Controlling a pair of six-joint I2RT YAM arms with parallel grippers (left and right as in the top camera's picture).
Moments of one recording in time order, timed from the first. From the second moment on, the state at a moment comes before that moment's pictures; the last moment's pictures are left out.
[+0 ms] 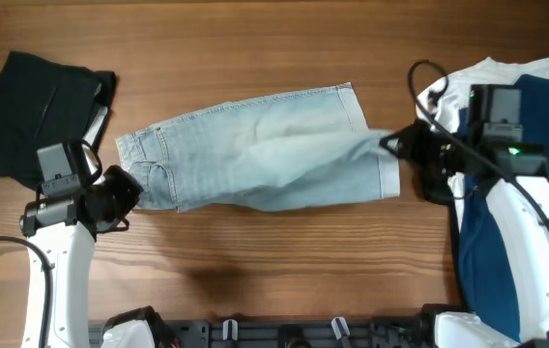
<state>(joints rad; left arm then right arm) 0.28 1.18 0.79 -0.77 0.20 -0.56 -0.06 1.31 1.07 -0.74 -0.62 0.44</state>
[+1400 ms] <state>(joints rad) 0.27 1.29 0.79 -0.38 0.18 -0.55 0.02 1.79 1.07 -0.07 -0.64 0.60</state>
